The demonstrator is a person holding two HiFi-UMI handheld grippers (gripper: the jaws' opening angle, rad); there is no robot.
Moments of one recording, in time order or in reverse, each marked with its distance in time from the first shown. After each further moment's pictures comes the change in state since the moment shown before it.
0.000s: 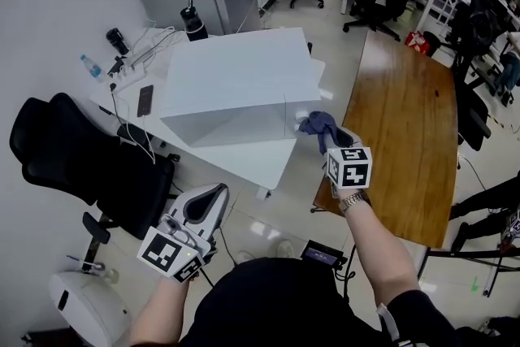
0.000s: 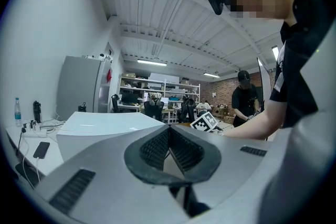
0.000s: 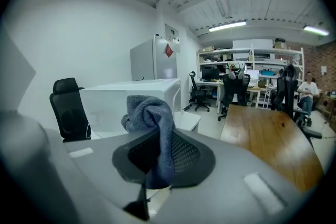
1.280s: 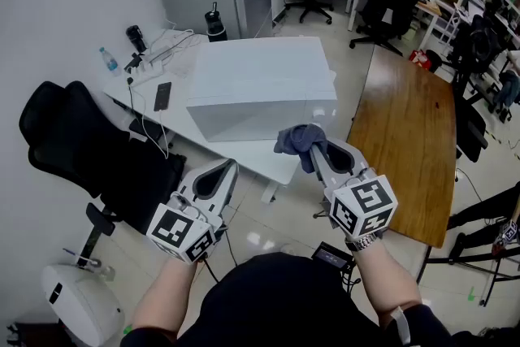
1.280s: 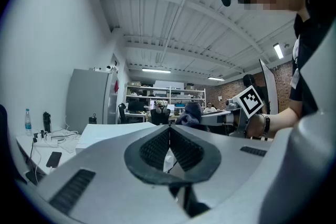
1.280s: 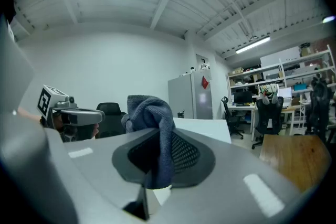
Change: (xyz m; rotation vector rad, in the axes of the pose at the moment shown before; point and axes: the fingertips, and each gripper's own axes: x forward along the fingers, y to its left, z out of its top) left arm -0.041 0.019 0.033 0.032 -0.077 0.073; right arm -0.155 0.175 0.106 -0.106 -0.279 0.326
